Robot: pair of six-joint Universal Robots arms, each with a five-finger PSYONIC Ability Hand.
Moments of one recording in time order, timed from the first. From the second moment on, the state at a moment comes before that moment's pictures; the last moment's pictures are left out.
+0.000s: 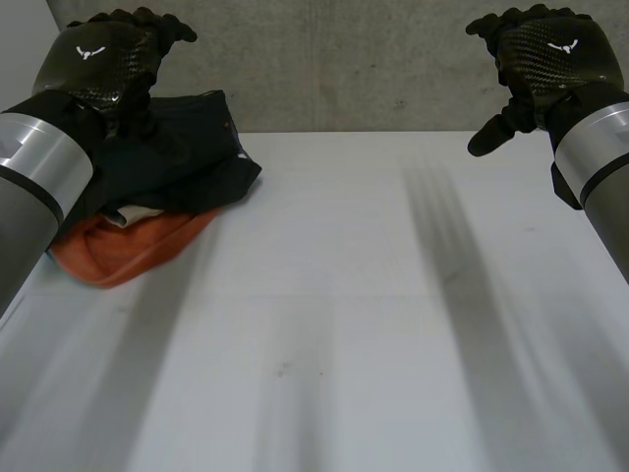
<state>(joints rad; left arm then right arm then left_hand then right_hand) 4.34 -1.61 -1.45 3.21 -1.48 3.24 1.94 -1.45 1.37 -0.05 1.54 2.97 0.28 0.28 0.27 0.28 0.10 0.24 0.27 0.28 0.28 0.10</state>
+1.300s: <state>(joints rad) 4.14 -1.73 -1.51 3.51 -1.54 3.41 1.93 -1.38 1.34 -0.03 1.53 2.82 1.14 1.19 1.19 1.20 0.99 0.22 0.21 0.21 0.21 0.05</state>
